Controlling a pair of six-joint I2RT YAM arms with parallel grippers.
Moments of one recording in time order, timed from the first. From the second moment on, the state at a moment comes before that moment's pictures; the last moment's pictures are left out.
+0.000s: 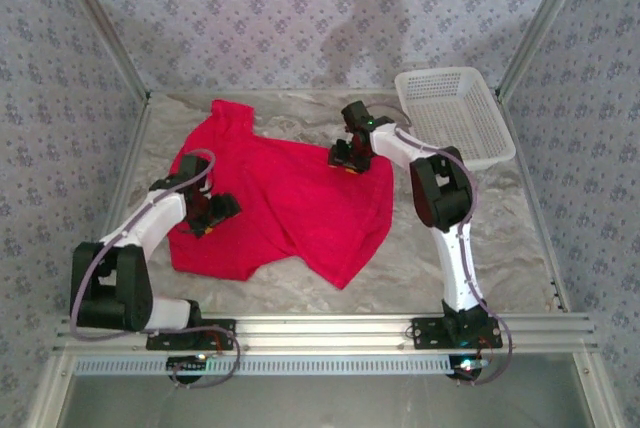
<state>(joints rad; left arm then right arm) -0.10 1.38 0.80 -0.71 0.15 -0.63 0.43 2.25 1.75 -0.68 -0.23 0.59</state>
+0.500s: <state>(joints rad) -0.15 2.15 1.68 -0.68 0.17 -0.60 0.62 1.71 0.99 -0.53 -0.03 0.69</state>
